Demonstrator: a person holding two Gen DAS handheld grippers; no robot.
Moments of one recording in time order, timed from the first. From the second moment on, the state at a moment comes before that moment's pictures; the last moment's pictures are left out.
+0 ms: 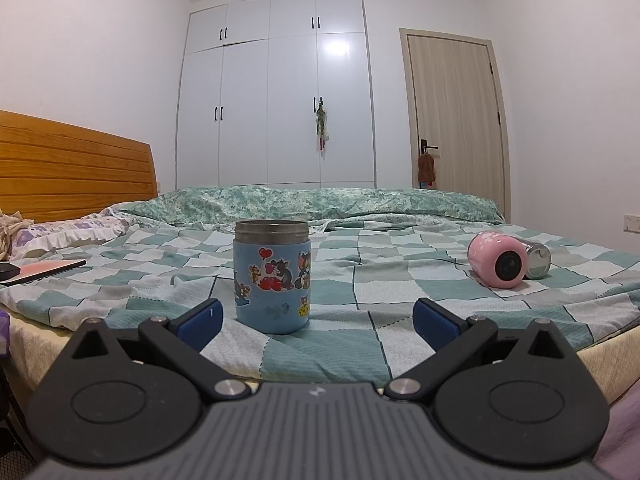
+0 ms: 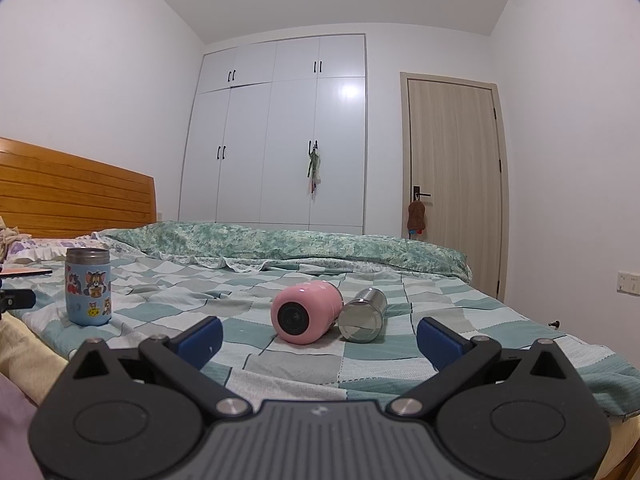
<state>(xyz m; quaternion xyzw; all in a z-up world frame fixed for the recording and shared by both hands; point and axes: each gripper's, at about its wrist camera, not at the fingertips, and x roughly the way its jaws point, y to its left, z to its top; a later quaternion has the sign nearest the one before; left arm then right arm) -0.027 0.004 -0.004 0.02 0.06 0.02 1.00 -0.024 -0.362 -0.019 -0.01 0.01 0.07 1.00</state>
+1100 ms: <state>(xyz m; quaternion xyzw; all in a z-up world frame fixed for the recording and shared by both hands) -0.027 0.006 -0.004 0.01 0.06 0.01 1.00 -0.024 -0.361 -0.019 -0.01 0.01 0.07 1.00</state>
